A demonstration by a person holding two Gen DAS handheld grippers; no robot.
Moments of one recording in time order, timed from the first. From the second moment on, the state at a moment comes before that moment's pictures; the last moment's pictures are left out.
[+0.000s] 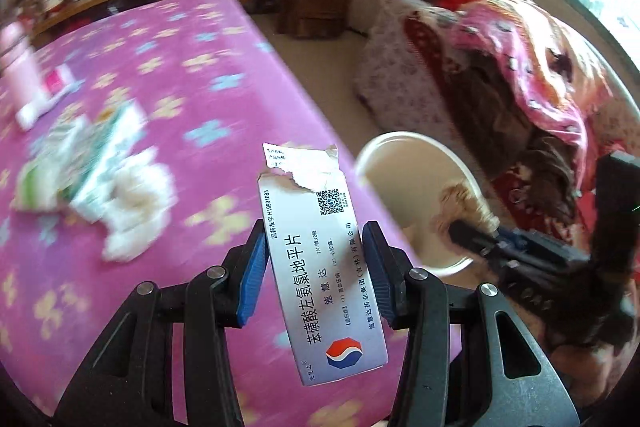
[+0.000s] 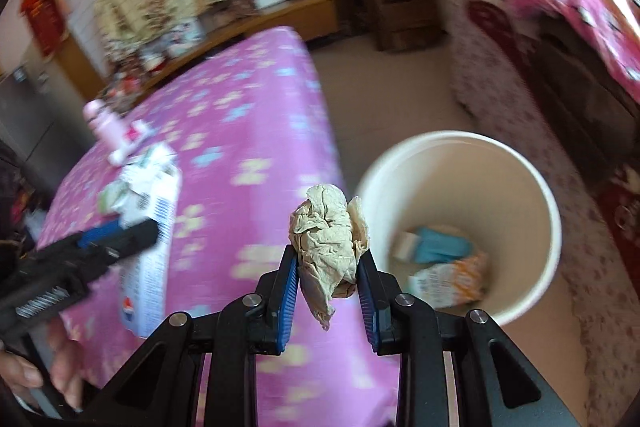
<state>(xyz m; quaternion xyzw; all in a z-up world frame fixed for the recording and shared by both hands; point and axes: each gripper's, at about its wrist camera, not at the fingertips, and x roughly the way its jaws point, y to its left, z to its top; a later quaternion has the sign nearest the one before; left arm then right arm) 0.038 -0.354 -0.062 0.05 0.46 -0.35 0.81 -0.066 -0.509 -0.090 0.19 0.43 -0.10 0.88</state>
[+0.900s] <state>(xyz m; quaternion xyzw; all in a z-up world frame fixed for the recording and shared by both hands) 0.048 -0.424 -0.083 0.04 0.46 -0.36 0.81 -0.074 -0.570 -0.131 0.25 0.45 -0.16 0.84</state>
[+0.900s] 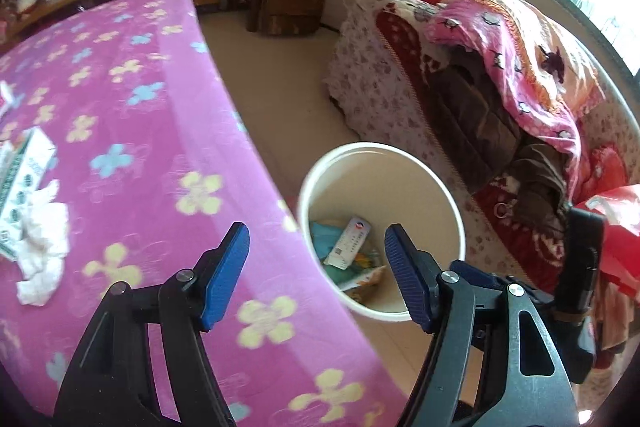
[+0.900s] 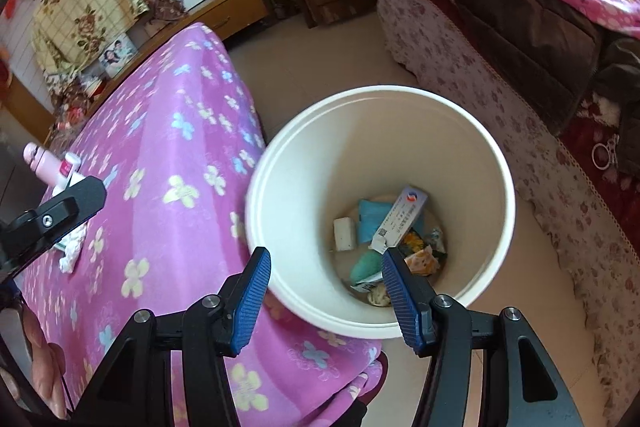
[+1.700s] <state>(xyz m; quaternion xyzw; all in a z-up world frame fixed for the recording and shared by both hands) 0.059 -0.308 -0.070 0.05 0.42 -0.27 0.86 -0.037 -0.458 -0.090 0.17 0.43 -0.10 0.88</state>
